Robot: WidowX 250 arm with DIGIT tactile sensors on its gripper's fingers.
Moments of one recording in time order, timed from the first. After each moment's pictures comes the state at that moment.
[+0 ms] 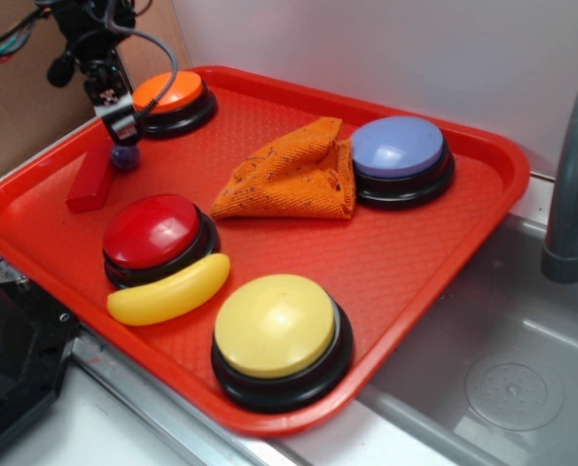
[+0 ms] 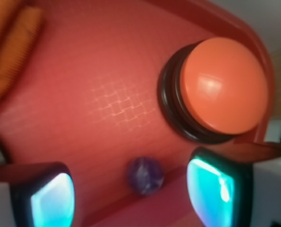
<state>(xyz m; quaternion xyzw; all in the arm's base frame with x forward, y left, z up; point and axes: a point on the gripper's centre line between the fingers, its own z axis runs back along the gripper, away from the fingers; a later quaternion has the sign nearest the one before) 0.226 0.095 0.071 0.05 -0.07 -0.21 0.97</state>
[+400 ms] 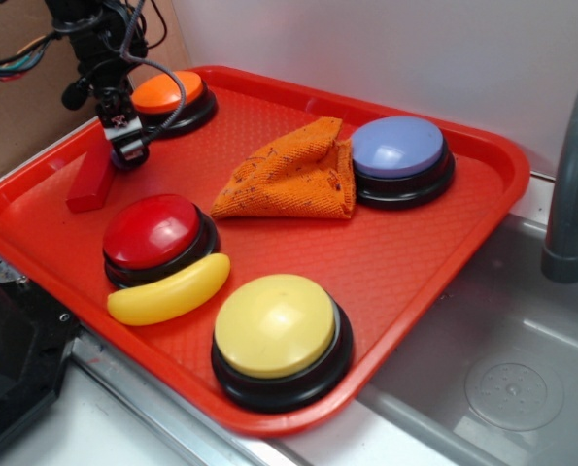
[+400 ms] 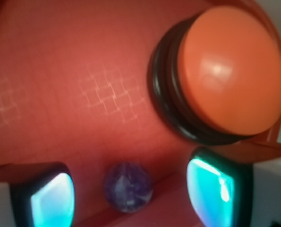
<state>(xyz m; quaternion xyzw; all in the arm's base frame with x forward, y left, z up) 0.228 0.105 0.050 0.06 -0.05 -0.21 0.98</state>
